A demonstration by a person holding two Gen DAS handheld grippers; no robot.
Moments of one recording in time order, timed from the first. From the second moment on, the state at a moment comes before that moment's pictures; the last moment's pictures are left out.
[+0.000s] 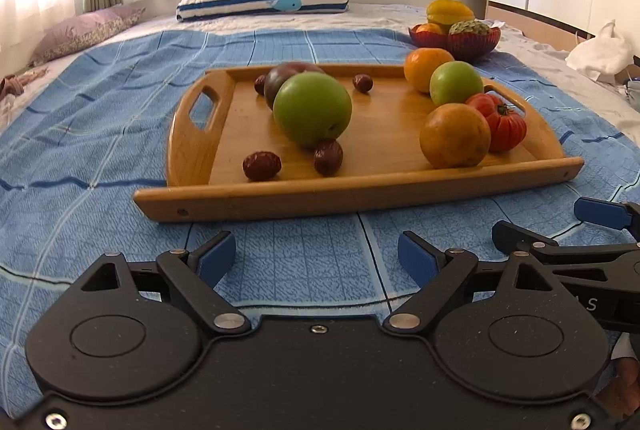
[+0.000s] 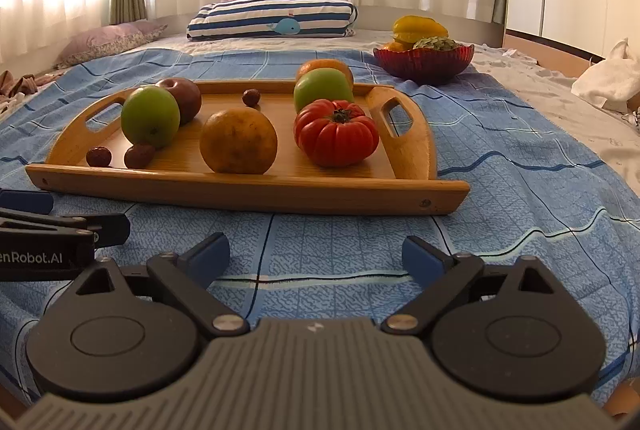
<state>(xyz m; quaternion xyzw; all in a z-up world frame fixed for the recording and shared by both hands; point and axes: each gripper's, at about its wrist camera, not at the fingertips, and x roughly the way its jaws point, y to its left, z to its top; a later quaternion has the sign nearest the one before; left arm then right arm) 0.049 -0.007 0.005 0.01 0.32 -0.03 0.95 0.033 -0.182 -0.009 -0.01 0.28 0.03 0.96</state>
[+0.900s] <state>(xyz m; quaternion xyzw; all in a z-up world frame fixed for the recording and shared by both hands) 0.055 0.005 -0.006 -0.01 0.33 -0.03 0.94 0.036 -0.182 -0.017 -0.02 0.28 0.03 0.96</state>
